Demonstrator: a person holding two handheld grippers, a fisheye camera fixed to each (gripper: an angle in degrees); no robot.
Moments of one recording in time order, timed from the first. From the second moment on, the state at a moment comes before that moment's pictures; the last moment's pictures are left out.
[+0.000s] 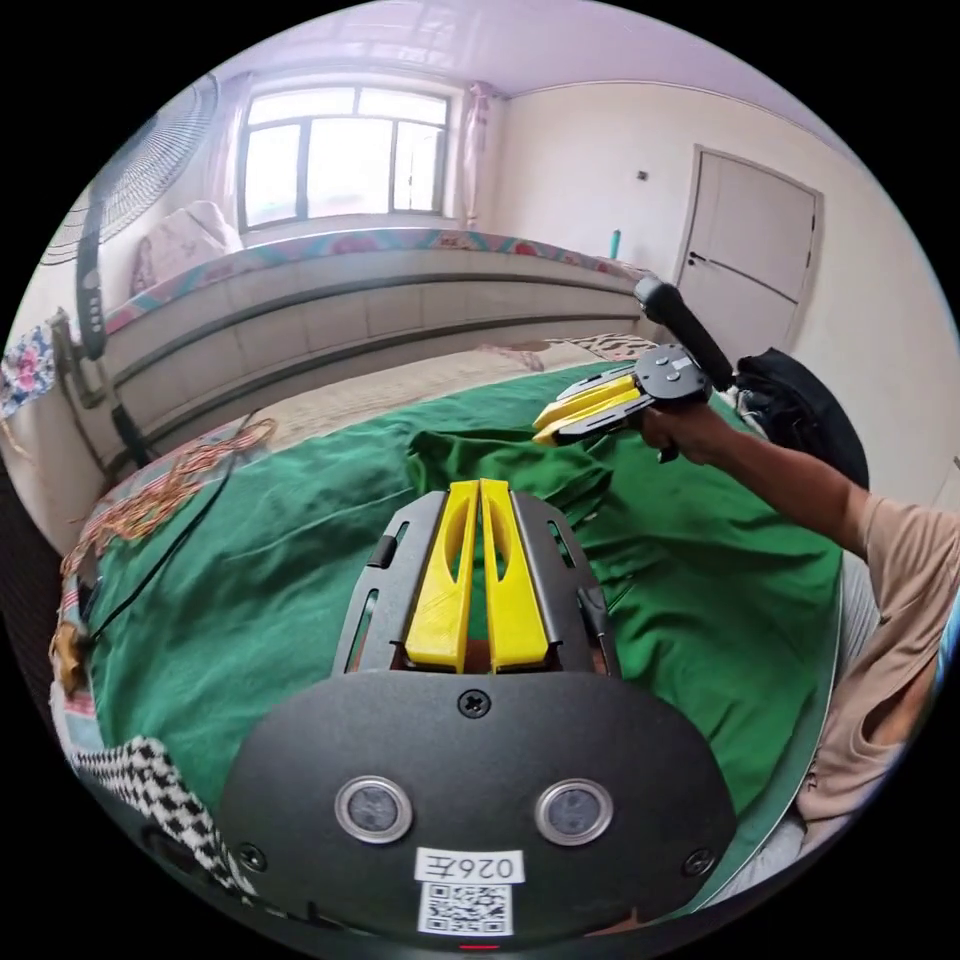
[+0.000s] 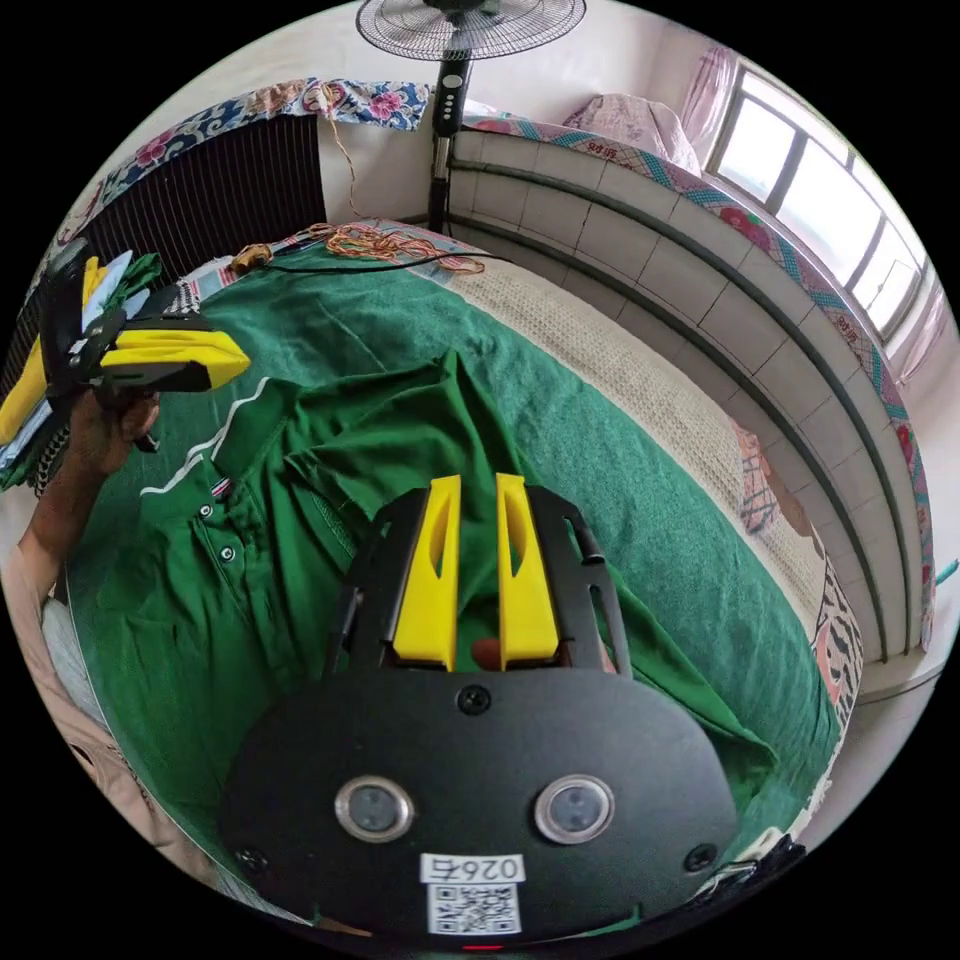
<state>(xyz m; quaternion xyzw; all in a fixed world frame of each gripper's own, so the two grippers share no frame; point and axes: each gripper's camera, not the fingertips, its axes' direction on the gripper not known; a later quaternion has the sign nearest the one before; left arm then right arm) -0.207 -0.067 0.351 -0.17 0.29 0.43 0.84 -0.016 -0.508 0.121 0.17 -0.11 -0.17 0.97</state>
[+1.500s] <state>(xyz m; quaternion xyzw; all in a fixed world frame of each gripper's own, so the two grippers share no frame) -0.142 -0.382 0.212 -0.19 0.17 0.48 0.84 0.364 -0.250 -0.032 0.19 -0.03 -0.04 0.98</state>
